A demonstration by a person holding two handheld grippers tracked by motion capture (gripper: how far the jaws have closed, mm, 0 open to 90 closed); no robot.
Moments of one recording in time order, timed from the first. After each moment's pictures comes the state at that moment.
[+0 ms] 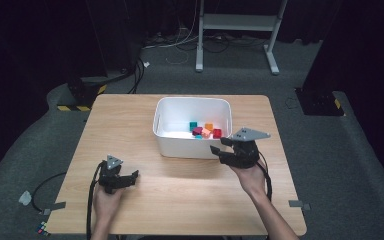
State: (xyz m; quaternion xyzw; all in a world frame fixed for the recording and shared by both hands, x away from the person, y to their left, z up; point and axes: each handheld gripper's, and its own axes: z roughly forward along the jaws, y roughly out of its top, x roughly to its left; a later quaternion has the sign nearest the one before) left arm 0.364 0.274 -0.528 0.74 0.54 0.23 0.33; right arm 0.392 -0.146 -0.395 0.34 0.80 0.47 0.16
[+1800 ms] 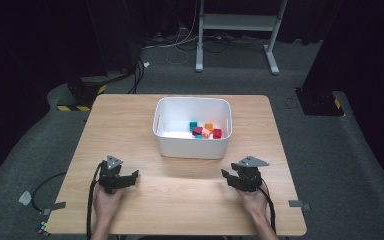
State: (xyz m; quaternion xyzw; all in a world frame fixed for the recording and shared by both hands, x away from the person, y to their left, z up) left arm 0.364 0.274 -0.528 0.74 0.54 0.23 0.33; right arm 0.378 -0.175 -0.498 0.42 0.80 0.40 0.16
